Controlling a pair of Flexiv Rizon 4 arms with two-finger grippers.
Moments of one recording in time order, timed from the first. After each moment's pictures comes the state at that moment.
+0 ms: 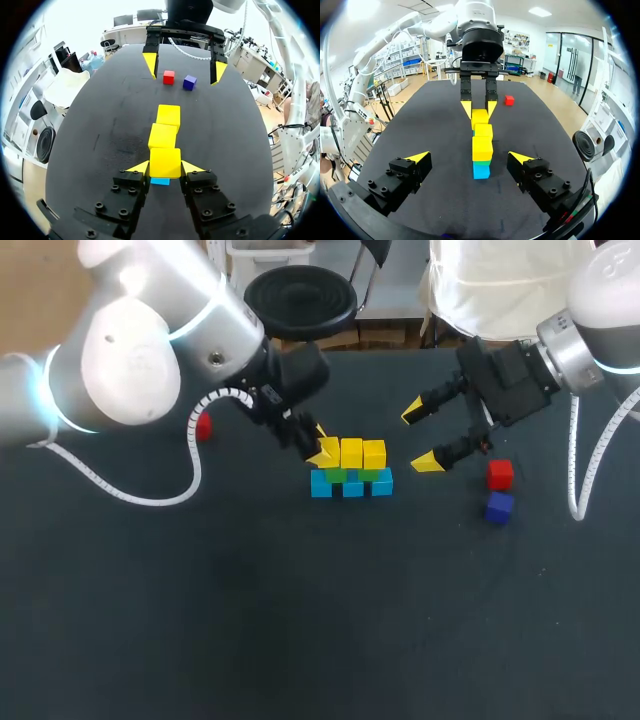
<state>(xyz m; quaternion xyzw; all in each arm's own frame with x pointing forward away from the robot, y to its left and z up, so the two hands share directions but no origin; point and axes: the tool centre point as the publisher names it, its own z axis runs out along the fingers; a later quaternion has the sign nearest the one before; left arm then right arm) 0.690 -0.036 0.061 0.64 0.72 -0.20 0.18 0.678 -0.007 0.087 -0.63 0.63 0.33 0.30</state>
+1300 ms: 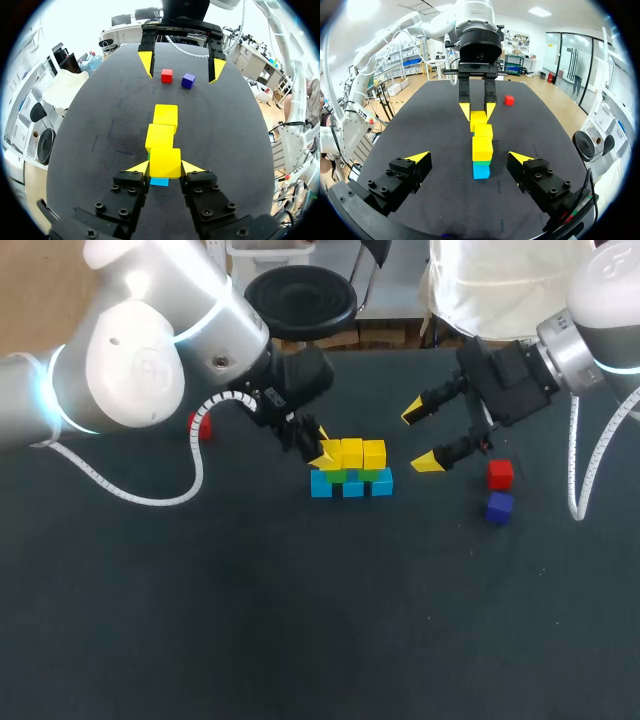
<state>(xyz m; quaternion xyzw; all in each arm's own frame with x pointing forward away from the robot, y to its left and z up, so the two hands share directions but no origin) 0.688 -0.039 0.059 0.65 0.72 -0.19 0.18 0.678 -0.007 0.087 -0.63 0.63 0.33 0.30</state>
